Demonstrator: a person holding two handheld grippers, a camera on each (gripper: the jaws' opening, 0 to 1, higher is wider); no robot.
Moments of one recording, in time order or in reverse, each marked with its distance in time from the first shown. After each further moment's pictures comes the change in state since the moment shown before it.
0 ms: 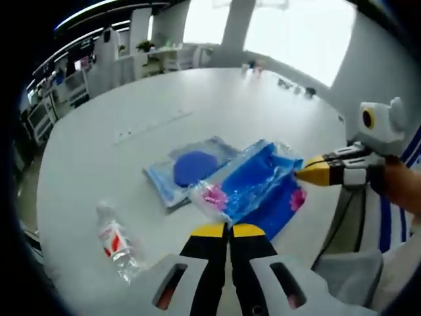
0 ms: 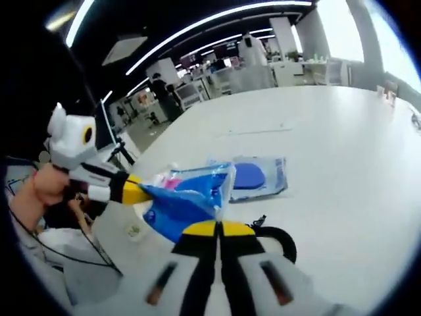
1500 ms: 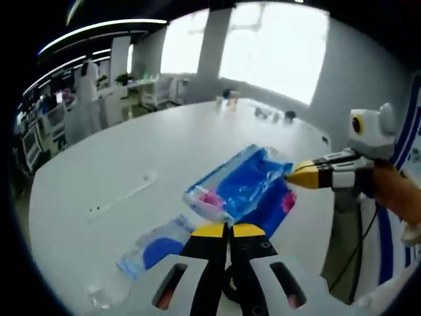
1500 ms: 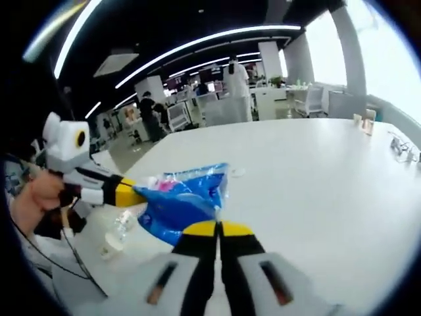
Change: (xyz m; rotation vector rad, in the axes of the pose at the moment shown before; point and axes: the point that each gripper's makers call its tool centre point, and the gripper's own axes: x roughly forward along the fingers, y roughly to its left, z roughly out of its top) left arm 0.063 -0.070 0.143 0.104 -0.166 -0.102; right arm -0.057 -0.114 0.101 -0.058 -0.141 -0.135
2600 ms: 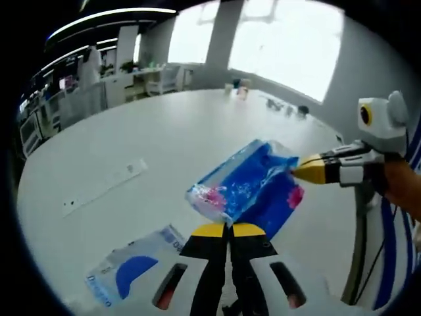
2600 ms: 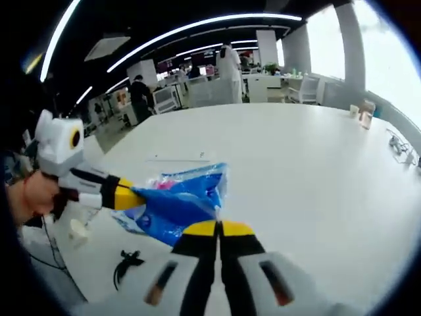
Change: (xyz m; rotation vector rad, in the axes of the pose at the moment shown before) left arm 0.118 0.022 -0.036 -0.064 0.057 0.047; right arm 0.068 -0.089 -0.041 -0.024 0.117 -0.044
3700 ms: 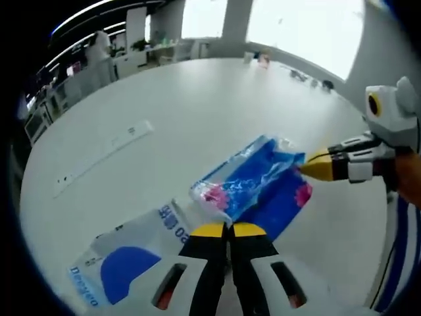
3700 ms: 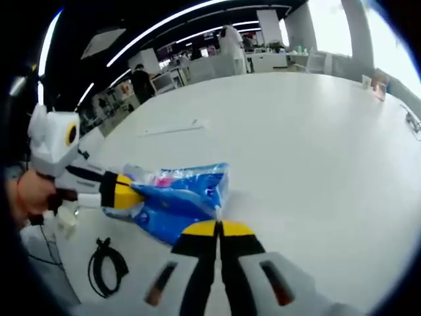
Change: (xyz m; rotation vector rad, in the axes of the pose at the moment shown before) left arm 0.055 0.027 -0.047 0.001 0.155 0.133; right arm 0.069 -0.028 -0.058 0.050 0.113 0.072
